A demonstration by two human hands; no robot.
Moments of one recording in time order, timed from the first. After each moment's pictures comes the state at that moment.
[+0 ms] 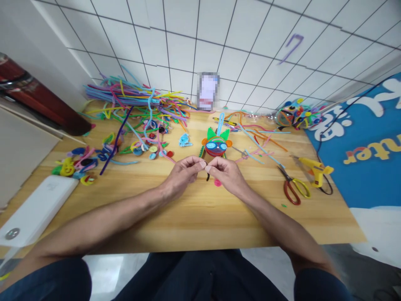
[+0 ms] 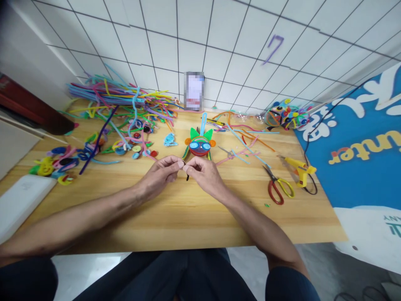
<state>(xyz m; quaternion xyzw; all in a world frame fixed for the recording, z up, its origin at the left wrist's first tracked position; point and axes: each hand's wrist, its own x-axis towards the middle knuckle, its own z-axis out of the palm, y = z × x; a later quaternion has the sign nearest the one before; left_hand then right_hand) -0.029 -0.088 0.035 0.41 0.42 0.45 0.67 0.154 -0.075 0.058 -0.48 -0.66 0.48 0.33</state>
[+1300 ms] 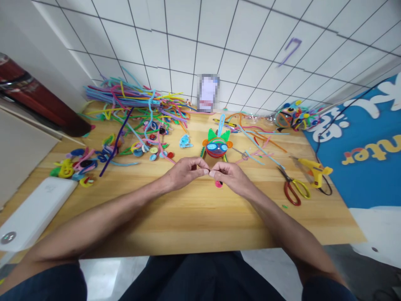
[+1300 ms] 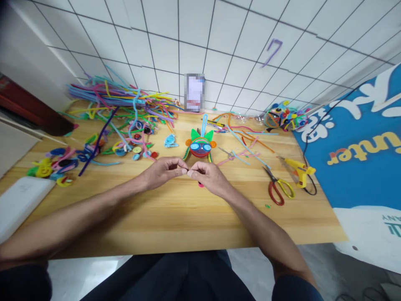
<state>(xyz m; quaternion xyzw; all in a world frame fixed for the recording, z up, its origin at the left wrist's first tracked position) -0.048 -0.064 0.038 0.66 0.38 0.34 0.55 0.169 -0.075 0.061 -0.48 -0.64 0.55 0.24</state>
